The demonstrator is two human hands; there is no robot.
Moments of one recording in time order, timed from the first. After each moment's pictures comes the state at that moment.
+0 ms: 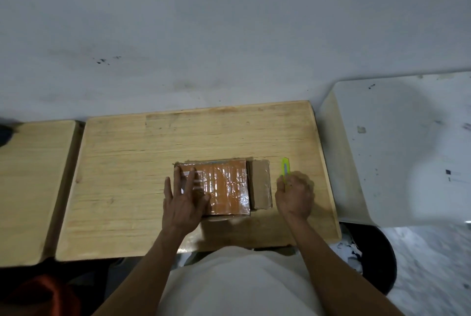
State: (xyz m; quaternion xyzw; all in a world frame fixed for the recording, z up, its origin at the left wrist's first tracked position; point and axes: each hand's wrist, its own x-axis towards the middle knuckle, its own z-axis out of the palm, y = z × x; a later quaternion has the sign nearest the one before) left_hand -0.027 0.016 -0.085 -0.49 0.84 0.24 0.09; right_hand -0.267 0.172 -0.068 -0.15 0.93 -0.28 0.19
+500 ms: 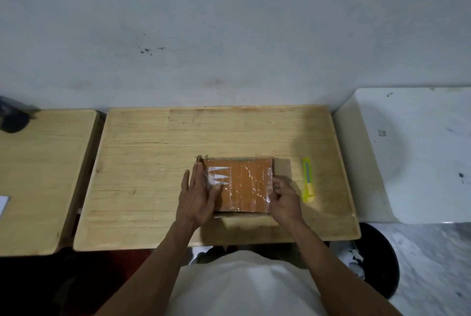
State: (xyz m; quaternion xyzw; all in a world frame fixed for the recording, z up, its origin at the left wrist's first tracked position) left_hand 0.005 -0.005 -0.076 -0.43 0.85 0.31 -0.04; right_hand -0.187 0.139 -0.052 -0.20 0.85 -0.34 0.34
